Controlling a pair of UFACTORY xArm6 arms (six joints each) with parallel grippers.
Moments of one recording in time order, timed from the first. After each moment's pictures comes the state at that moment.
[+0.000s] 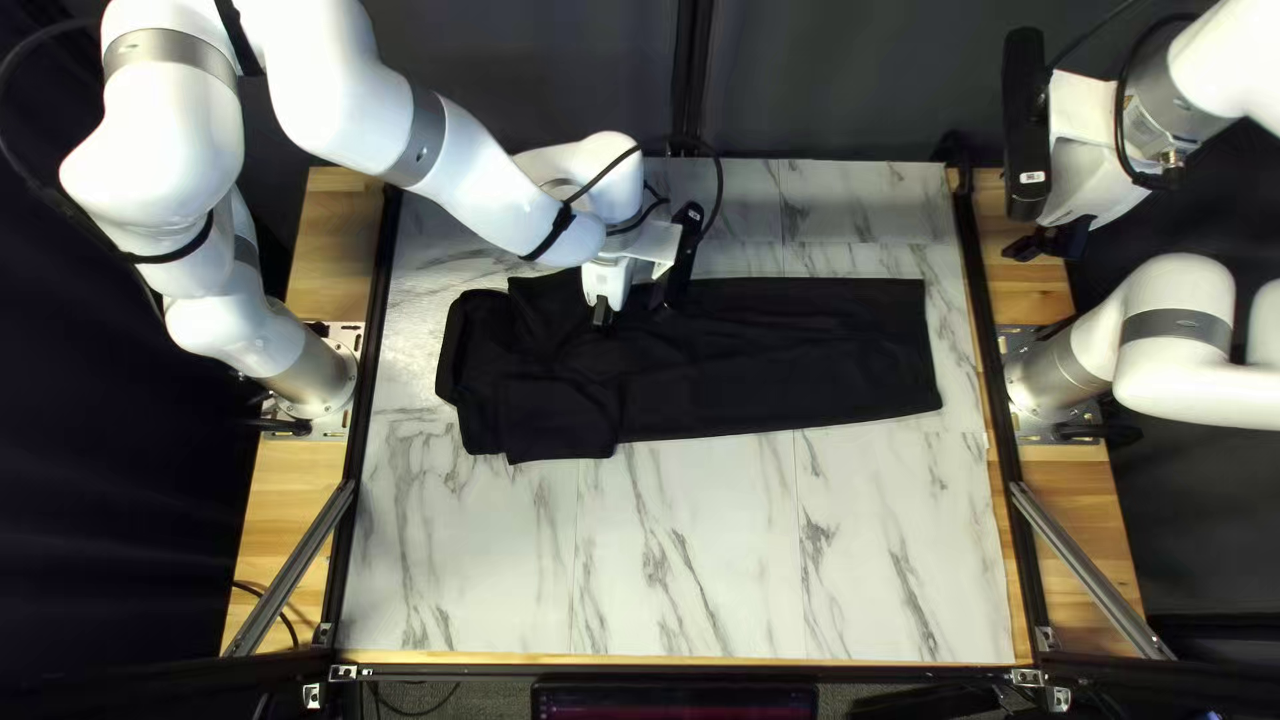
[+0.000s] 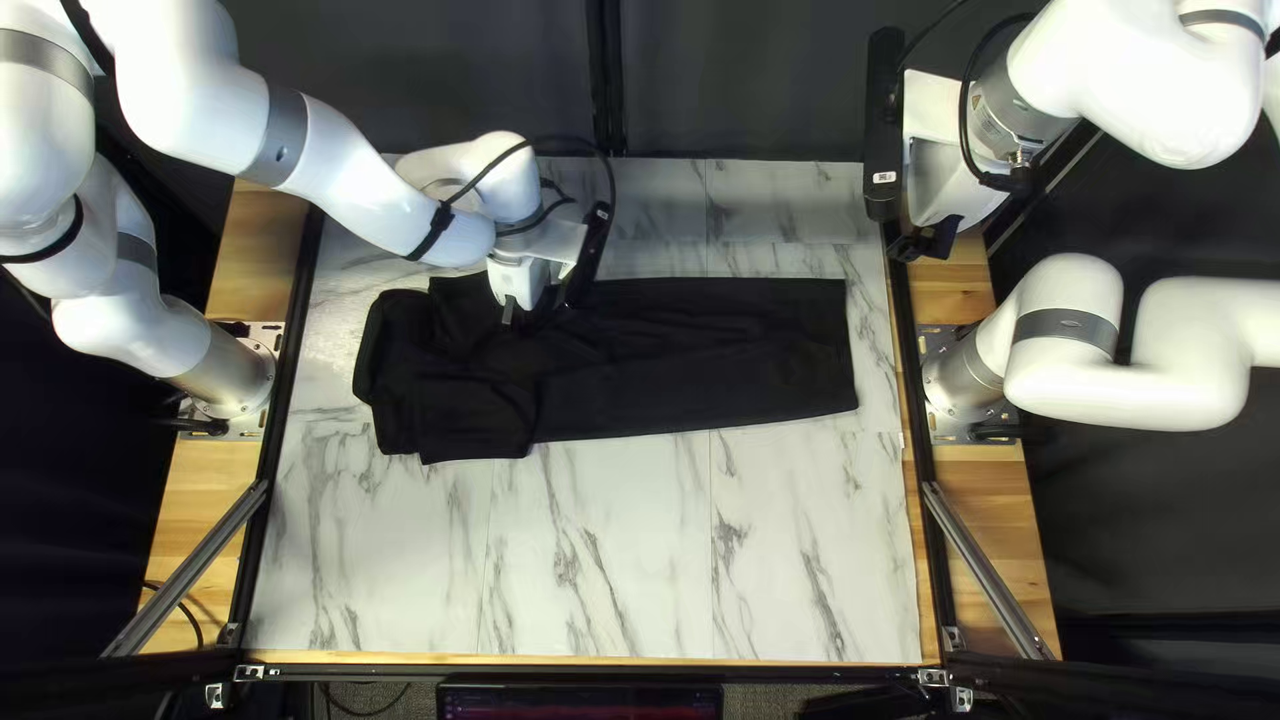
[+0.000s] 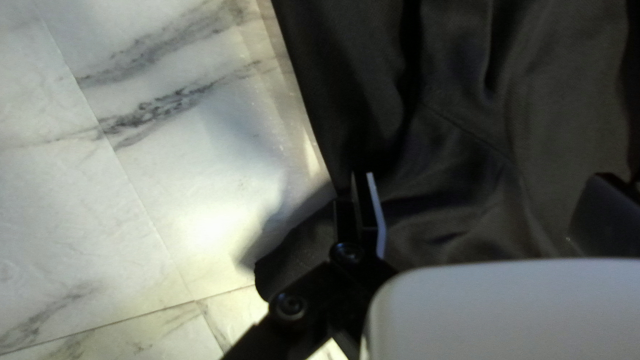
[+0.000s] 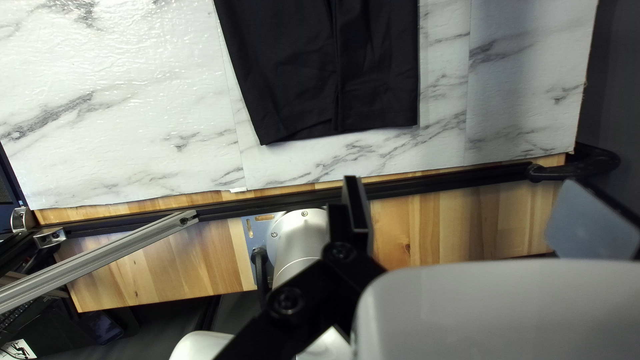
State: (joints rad) left arm 0.30 0.25 -0.91 -0.24 0.74 0.68; right arm -0.35 -1.09 -0.64 -0.01 1.58 -0.25
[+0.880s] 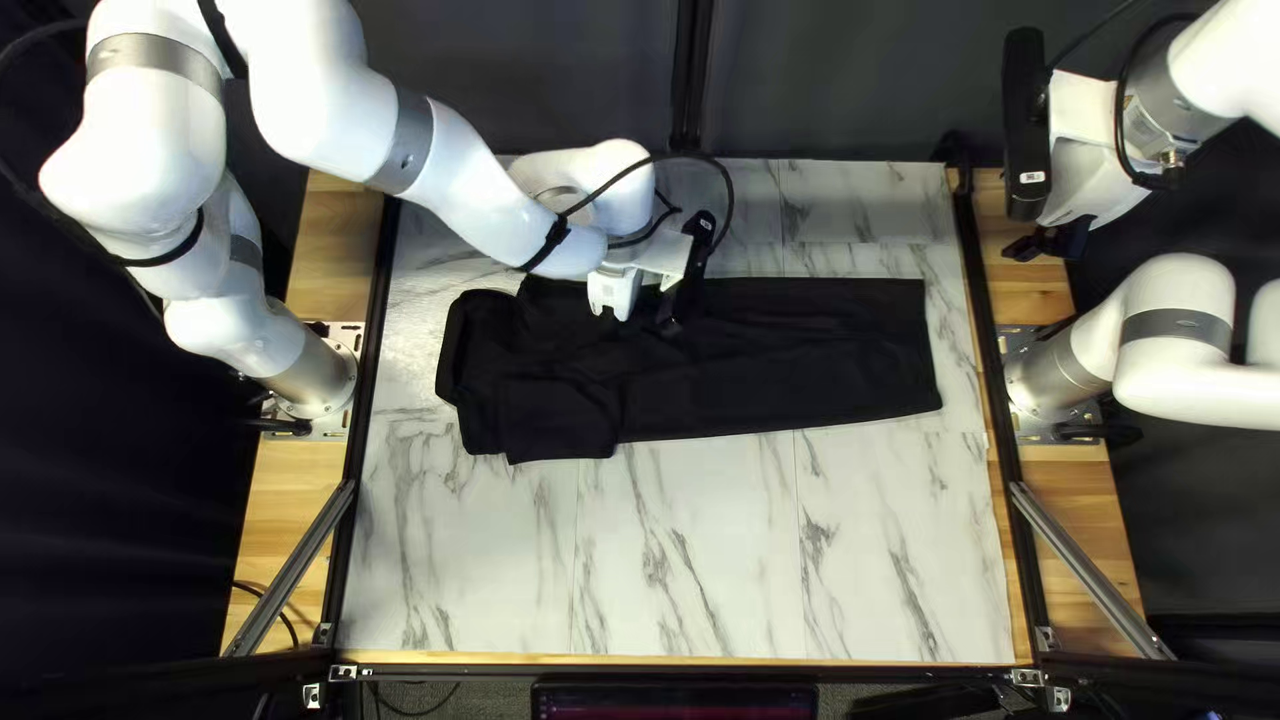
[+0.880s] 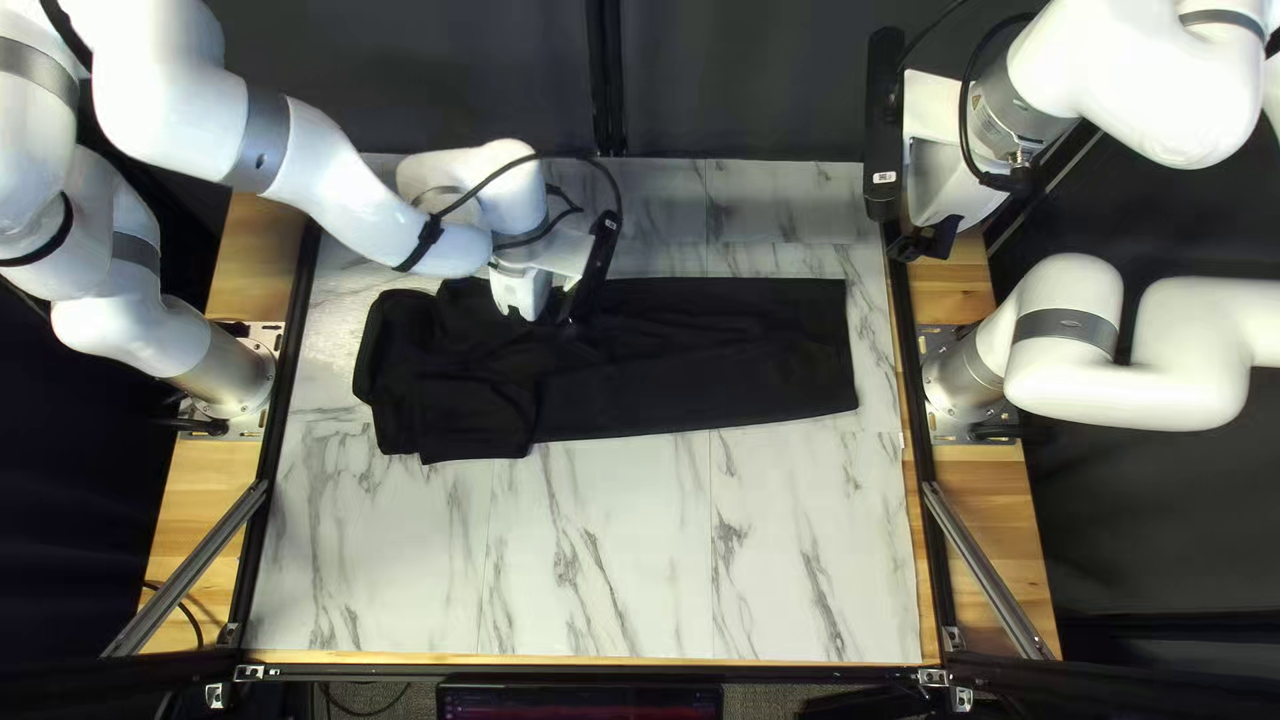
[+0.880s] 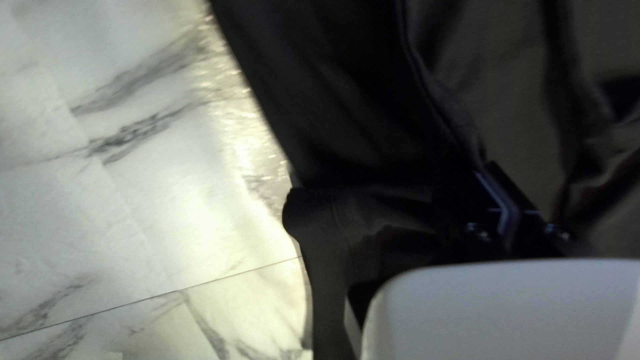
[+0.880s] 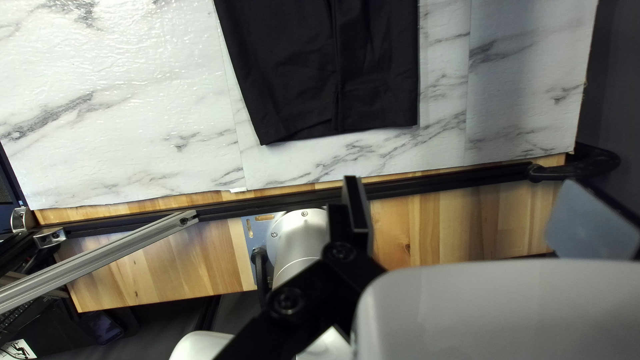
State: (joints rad) left arm 0.20 0.18 -0.91 -0.19 0.78 0.57; right arm -0.35 -1.09 -0.64 -0.01 1.58 -0.25
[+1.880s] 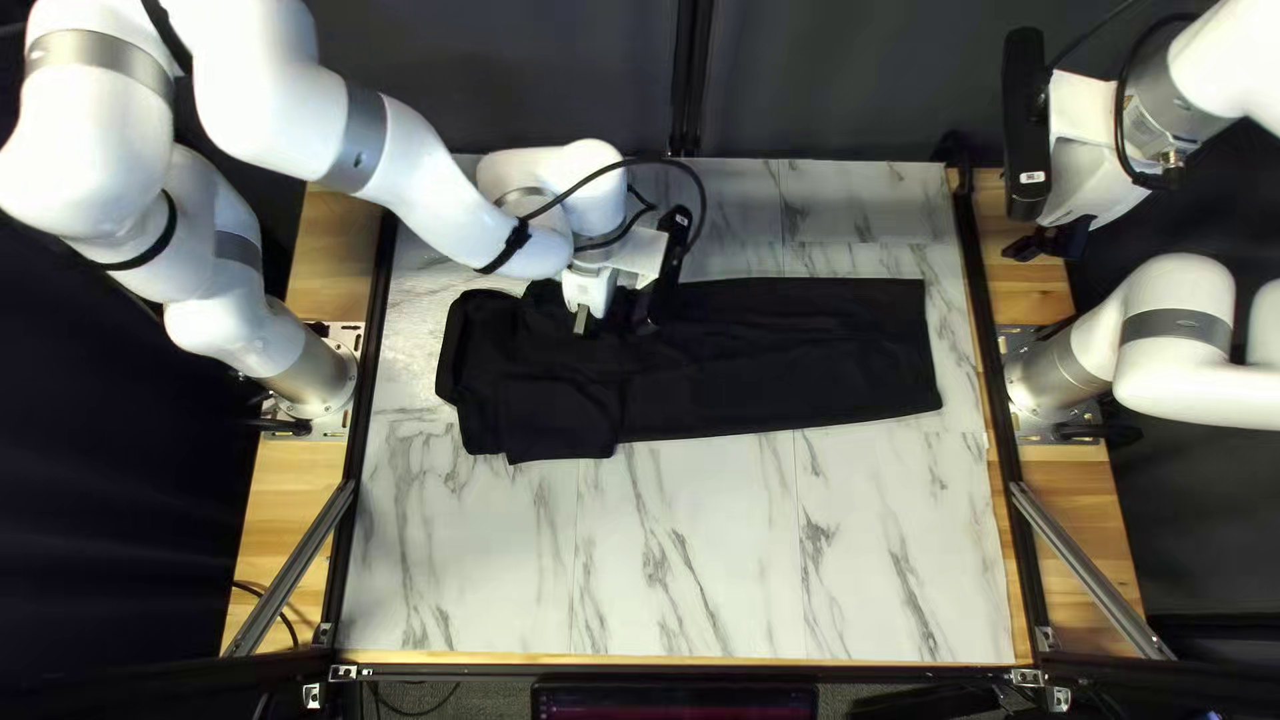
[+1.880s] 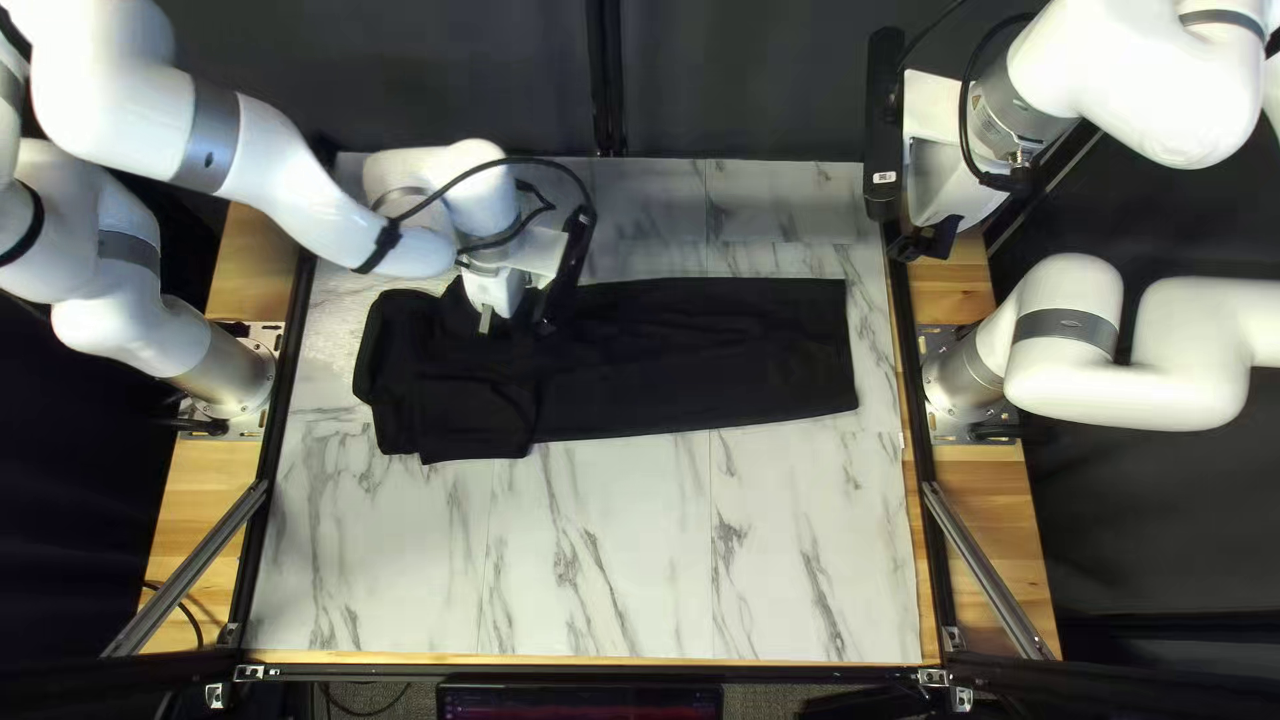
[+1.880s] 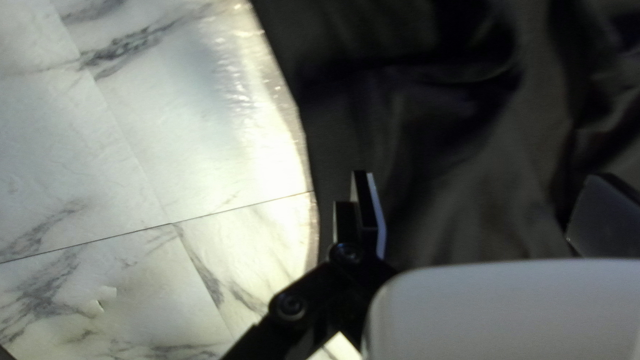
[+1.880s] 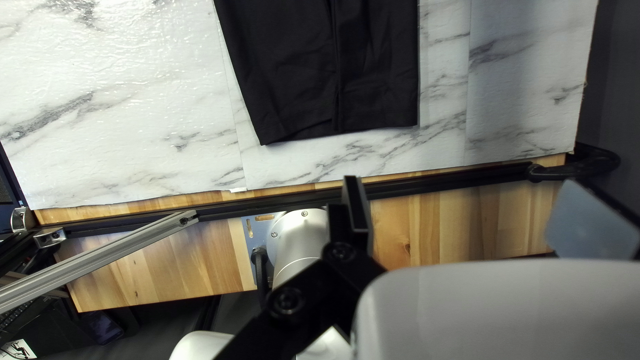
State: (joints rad) left arm 0.25 0.10 -0.82 -0.13 0.78 0.55; right arm -0.35 -1.09 -0.64 -0.01 1.58 -0.25
